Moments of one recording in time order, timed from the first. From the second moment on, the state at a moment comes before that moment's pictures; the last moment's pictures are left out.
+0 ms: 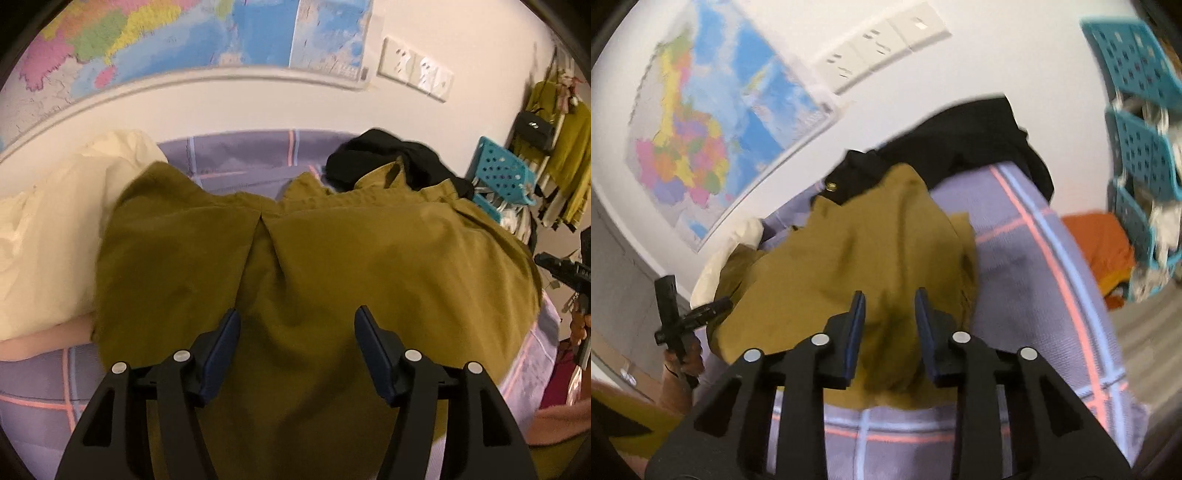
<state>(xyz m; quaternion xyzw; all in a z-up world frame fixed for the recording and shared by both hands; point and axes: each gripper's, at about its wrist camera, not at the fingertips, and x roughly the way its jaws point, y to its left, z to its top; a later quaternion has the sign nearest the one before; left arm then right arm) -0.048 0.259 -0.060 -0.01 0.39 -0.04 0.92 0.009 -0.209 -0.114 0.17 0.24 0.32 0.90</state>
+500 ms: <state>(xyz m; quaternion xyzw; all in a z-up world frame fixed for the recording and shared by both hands) -0.102 0.277 -0.076 -0.01 0.39 0.01 0.92 0.020 -0.145 -0.136 0.10 0.29 0.33 0.89</state>
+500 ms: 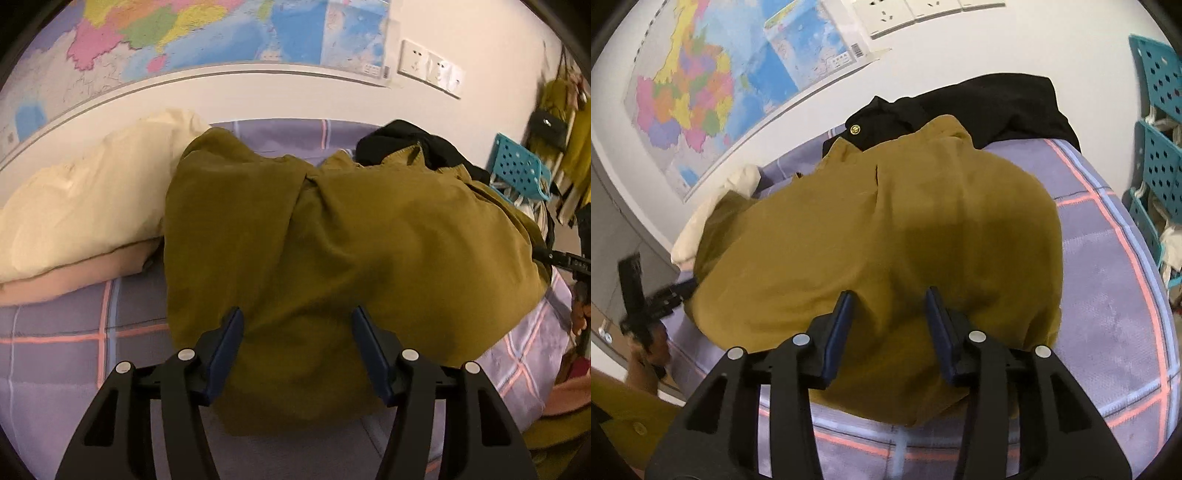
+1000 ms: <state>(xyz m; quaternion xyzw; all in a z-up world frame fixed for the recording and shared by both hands) -0.139 0.281 -0.077 -0.03 0.38 0.01 0.92 -0.024 -0.075 -0.116 0.01 0.25 0.40 0.88</state>
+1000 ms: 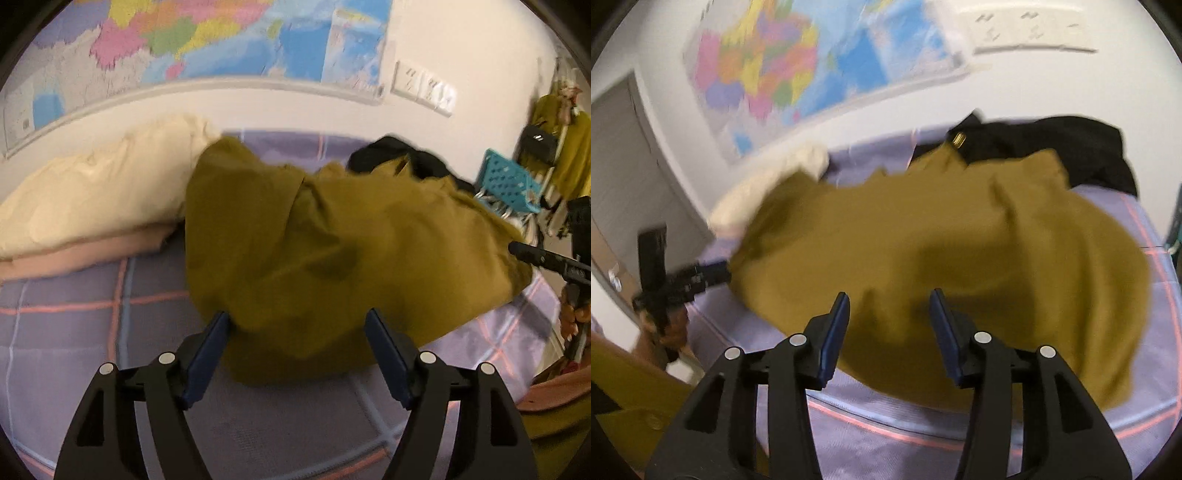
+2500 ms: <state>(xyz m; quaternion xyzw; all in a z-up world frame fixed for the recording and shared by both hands) -0.170 0.288 -0.077 -0.17 0.42 -0.09 0.89 -0.013 -0.147 -0.165 0.29 0.33 0.34 0.83</state>
